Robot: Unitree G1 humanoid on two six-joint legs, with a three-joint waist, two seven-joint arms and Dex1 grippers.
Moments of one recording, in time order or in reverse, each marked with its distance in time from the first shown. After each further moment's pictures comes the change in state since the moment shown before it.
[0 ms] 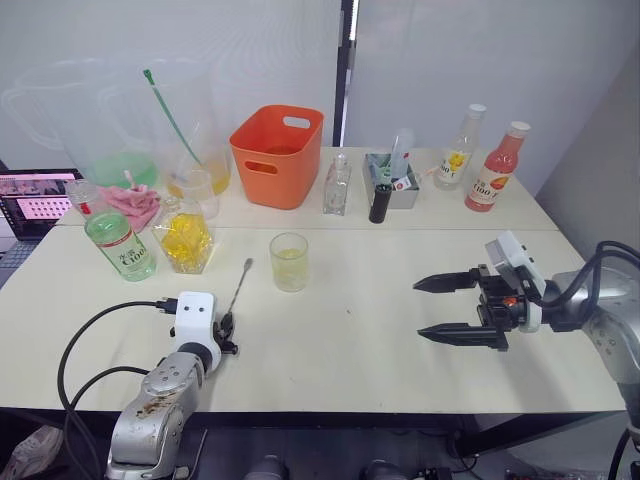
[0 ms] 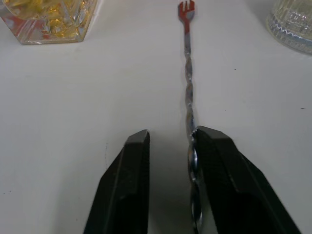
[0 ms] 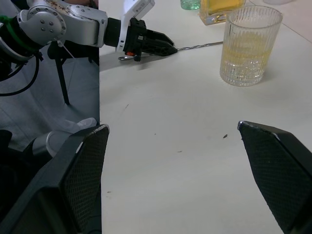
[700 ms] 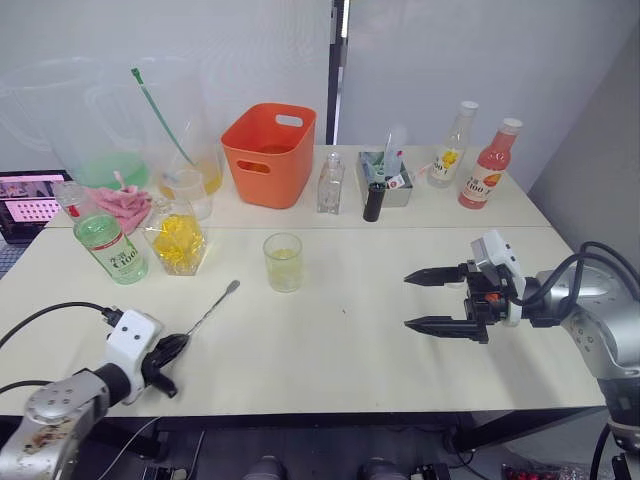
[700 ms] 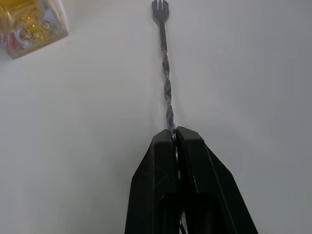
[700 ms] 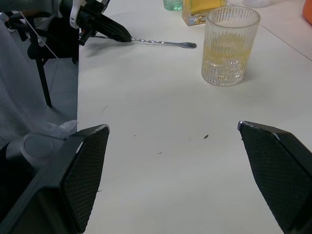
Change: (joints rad) left arm 0.213 0.484 0.208 0.246 -0.084 -0.429 -0.731; right arm -0.023 0.055 0.044 0.031 -0.061 -0.061 -0.061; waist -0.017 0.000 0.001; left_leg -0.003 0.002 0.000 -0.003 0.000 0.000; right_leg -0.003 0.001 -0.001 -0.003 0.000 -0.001
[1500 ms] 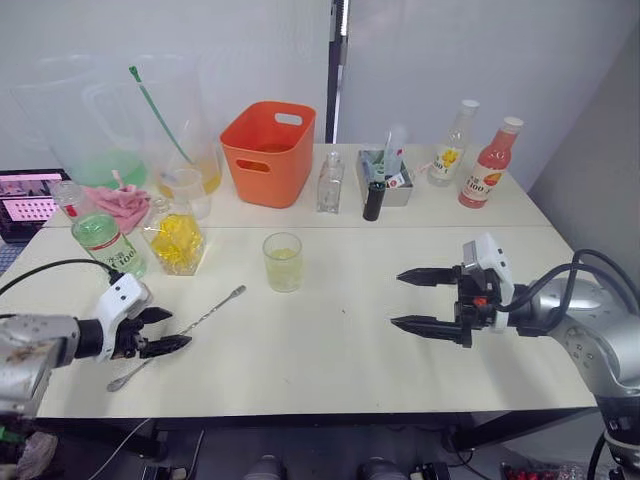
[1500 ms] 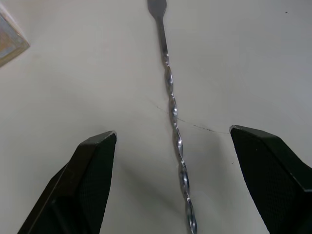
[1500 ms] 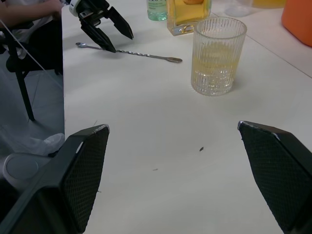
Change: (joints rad) left arm -0.386 0.237 -0.199 0.331 0.015 0.117 -0.368; right arm 0.060 0.019 -0.024 -0.155 0.061 0.068 -0.170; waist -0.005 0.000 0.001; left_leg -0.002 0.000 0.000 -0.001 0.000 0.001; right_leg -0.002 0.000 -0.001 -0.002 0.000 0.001
